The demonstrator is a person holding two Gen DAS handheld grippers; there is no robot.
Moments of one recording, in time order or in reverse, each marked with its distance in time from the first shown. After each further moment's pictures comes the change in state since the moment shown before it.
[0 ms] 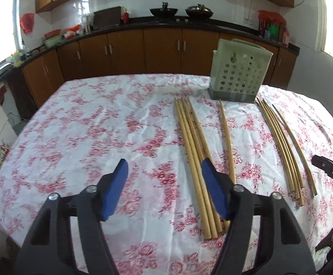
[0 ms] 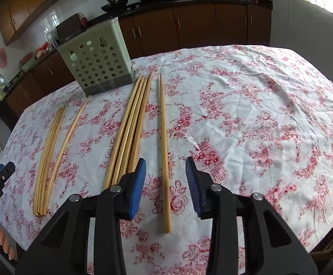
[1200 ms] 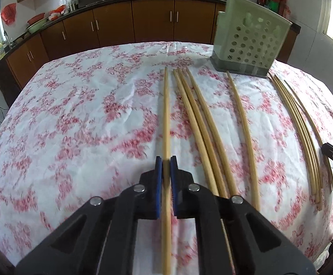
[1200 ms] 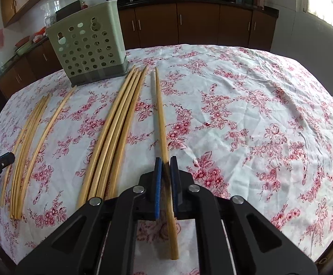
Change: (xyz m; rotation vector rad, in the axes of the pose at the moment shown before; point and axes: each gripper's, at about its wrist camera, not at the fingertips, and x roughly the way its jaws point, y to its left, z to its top) left arm 0.071 0.004 0.018 0.034 0.171 -0.018; right arm 0.032 -0.003 0.015 -0.068 -0.004 -0.071
